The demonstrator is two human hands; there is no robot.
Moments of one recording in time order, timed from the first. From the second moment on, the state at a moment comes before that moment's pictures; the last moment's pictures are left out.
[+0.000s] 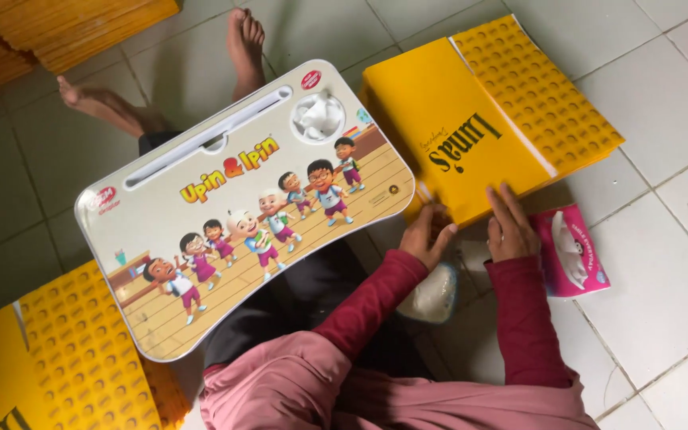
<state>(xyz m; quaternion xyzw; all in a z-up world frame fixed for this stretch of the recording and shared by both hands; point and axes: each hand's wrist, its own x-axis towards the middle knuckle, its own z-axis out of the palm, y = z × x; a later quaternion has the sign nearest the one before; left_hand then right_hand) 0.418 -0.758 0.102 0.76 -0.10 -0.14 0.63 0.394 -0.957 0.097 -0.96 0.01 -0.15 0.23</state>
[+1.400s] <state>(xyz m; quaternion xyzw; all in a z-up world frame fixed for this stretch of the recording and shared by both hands) 0.228 -0.379 0.201 0.60 0.07 0.06 0.80 0.338 -0.752 0.168 -0.49 0.03 -0.03 0.87</state>
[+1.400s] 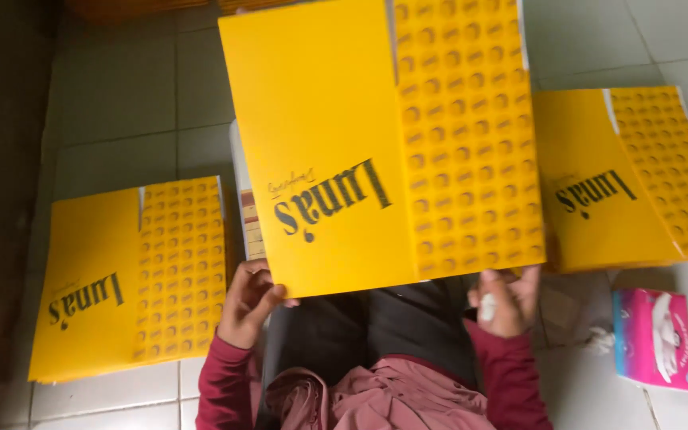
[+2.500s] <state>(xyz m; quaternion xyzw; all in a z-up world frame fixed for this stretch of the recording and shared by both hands) 0.215 -0.496 0.149 0.35 0.26 0.04 0.90 0.531 -0.744 0.179 -0.87 -0.12 -0.13 0.46</state>
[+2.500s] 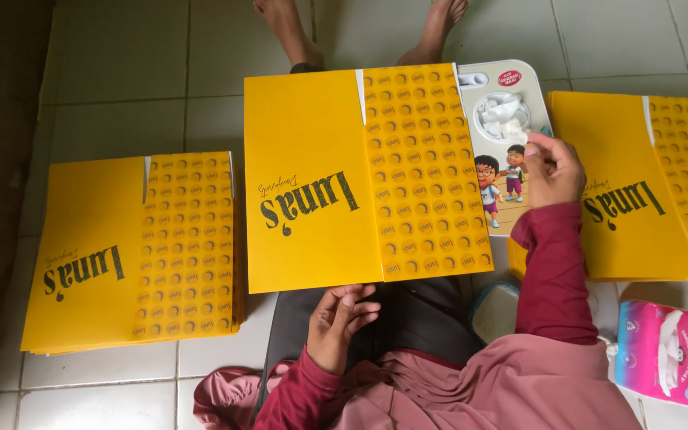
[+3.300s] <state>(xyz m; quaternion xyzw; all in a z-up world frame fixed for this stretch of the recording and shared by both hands) 0.240 -0.498 0.145 0.28 0.28 0.19 0.90 0.392 -0.706 0.173 -0.80 -0.46 -0.08 0.37</state>
